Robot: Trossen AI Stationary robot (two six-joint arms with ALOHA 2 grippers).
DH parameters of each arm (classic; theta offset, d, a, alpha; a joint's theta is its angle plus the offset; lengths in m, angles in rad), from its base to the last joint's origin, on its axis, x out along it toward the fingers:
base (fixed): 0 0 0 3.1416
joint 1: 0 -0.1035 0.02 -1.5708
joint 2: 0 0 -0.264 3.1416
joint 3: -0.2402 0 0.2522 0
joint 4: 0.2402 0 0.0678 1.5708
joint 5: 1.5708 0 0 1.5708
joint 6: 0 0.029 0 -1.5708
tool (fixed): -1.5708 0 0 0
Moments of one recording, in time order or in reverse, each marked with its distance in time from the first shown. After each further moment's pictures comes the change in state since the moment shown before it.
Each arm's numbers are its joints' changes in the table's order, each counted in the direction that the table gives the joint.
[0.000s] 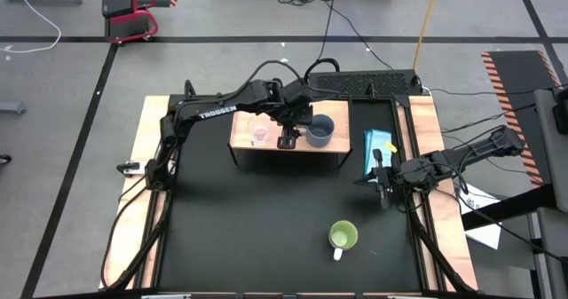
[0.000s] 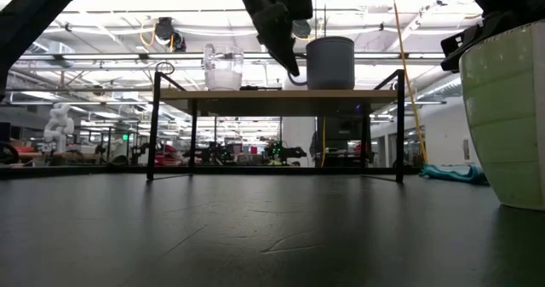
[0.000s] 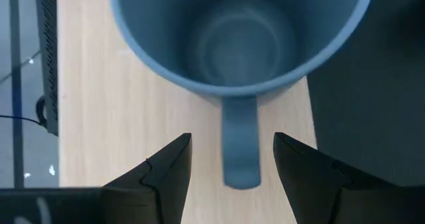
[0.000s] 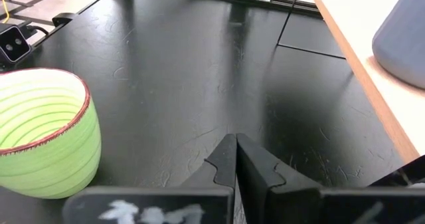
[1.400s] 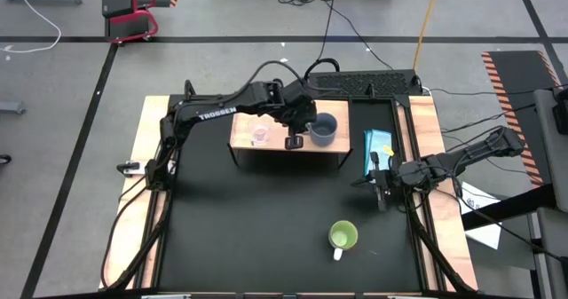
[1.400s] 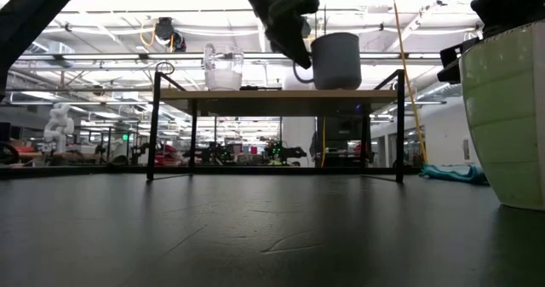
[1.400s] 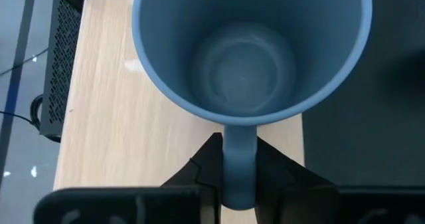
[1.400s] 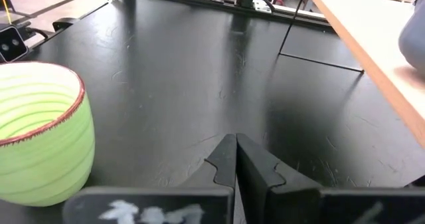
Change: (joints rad) left arm 0.019 0.002 0.004 -0.091 -0.004 -0.144; right arm 0.000 0.001 0.115 -0.181 0.000 -0.035
